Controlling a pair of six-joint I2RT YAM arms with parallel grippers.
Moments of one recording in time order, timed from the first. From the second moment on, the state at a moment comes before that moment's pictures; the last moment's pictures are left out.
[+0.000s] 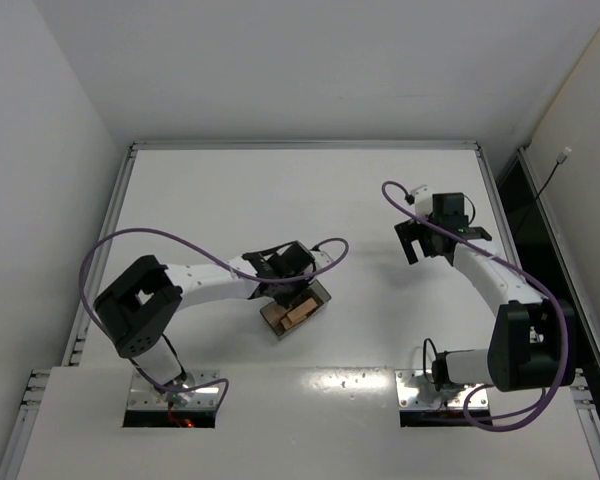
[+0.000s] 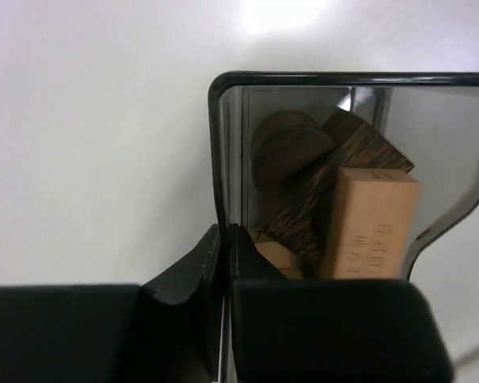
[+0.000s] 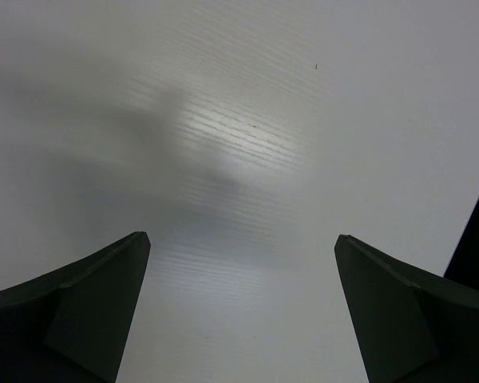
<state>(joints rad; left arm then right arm) -0.89 1.63 0.93 -0.35 -0.07 0.03 0.05 1.34 0.80 -0.34 0.05 -0.37</state>
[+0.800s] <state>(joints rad) -0.75 1.95 1.00 0.33 -1.20 0.63 0.05 1.26 0.70 -0.31 0.07 -0.32</state>
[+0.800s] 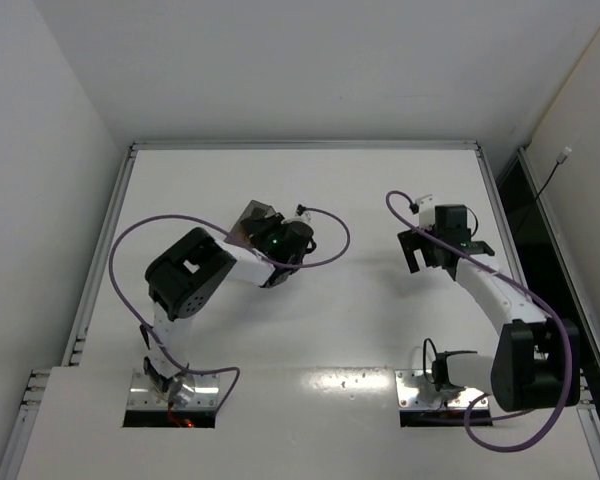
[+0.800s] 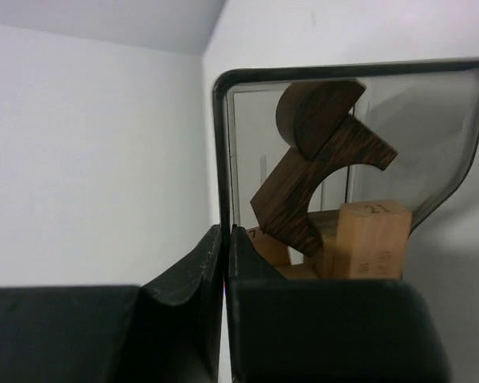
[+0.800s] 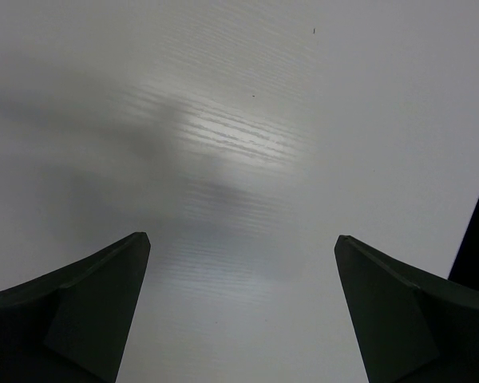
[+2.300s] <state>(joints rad) -0.80 2.10 1.14 0.95 -1.39 1.35 0.04 1.22 0.66 -0.28 0.10 -0.32</state>
